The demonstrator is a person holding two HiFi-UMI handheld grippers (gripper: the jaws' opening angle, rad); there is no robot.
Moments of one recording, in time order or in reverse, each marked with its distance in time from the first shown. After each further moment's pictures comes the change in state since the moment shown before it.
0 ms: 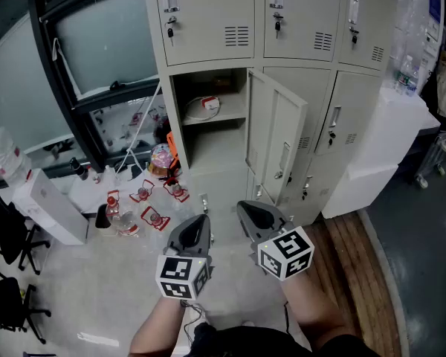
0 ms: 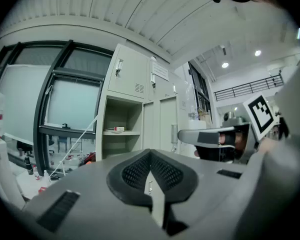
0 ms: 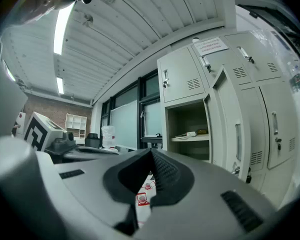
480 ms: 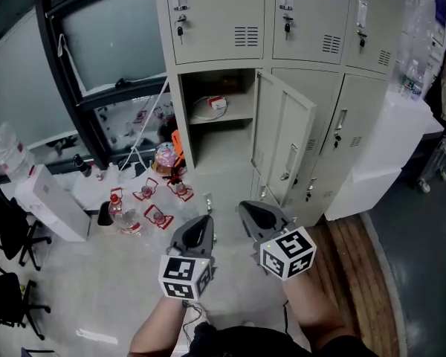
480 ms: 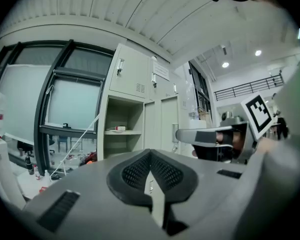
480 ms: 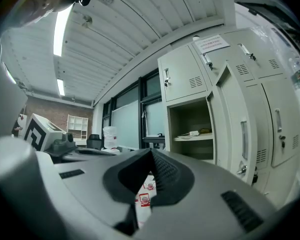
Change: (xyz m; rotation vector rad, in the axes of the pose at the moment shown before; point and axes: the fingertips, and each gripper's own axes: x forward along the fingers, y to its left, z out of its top) left arm -0.003 0.007 -0.002 0.003 0.005 -0.001; right arm 0.010 0.007 0.000 0.014 -0.003 0.017
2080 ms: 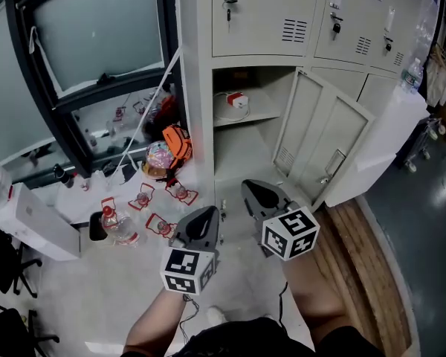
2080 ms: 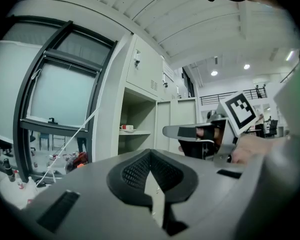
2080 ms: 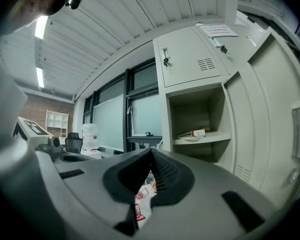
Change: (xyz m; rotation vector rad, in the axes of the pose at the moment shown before) left arm 0.042 0.162 0.005 -0.014 0.014 -0.212; right arm 0.182 0.006 0.008 0.026 0.030 -0.191
